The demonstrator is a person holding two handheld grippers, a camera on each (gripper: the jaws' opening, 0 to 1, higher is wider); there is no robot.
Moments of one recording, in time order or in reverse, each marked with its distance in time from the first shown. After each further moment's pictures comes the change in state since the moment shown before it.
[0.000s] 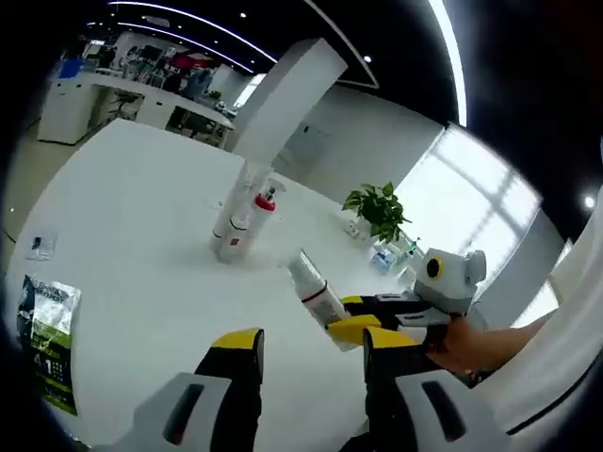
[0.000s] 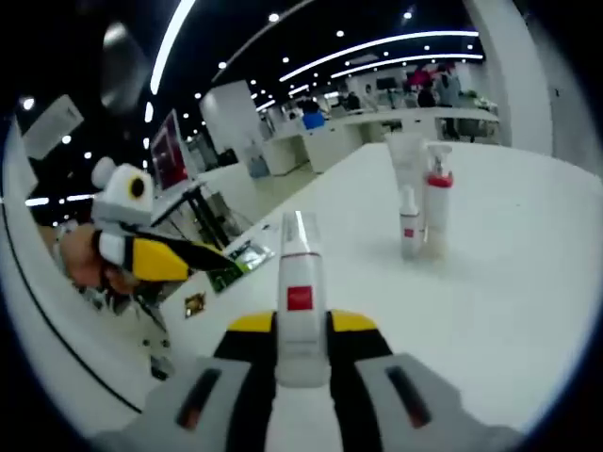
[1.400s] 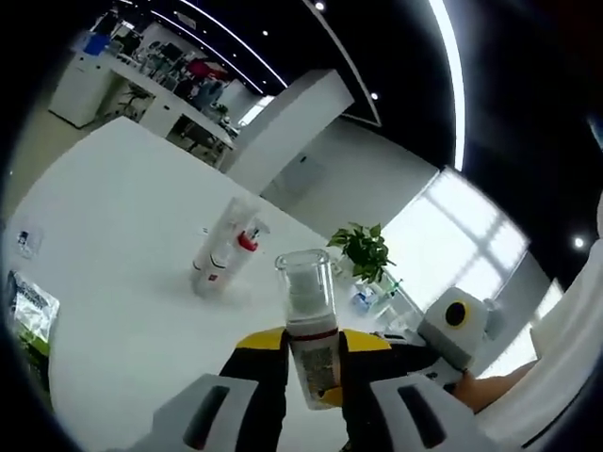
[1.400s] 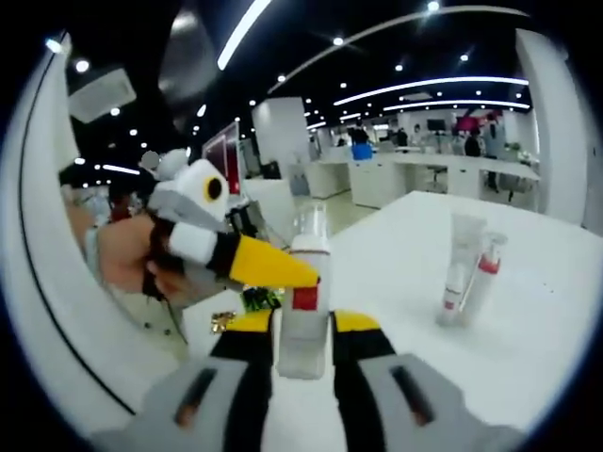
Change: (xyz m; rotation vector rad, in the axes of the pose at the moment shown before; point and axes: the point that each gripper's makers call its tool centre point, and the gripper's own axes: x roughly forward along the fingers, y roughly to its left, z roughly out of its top) left arm 0.004 -0.024 0.044 -0.038 -0.111 -0.072; right arm 0.006 0.055 0.035 -0.202 -0.053 0.122
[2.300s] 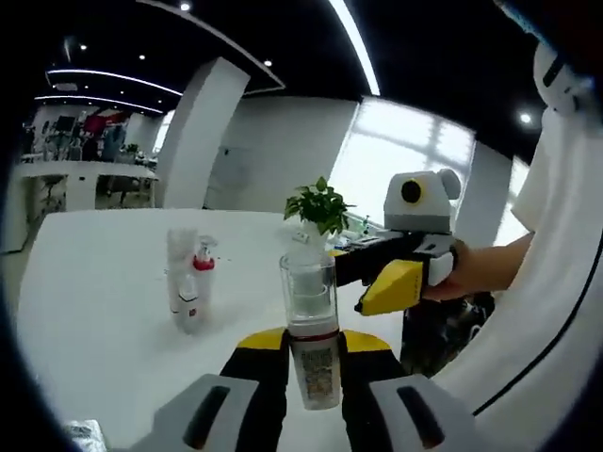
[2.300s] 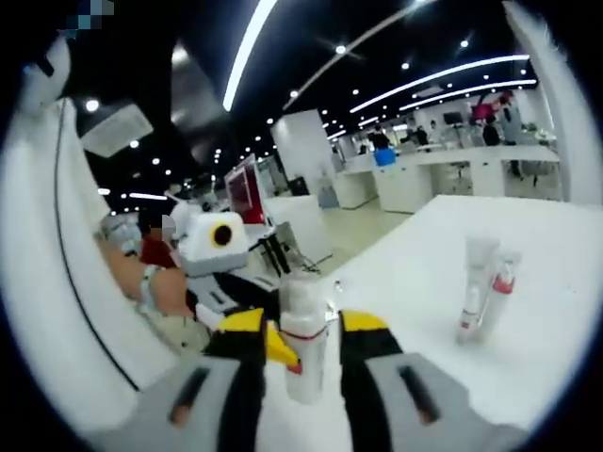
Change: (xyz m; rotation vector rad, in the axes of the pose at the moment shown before) left arm 0.000 -0.018 -0.019 0.515 0.181 -0.162; right arm -0.018 0.002 0.046 0.067 -0.034 0.170
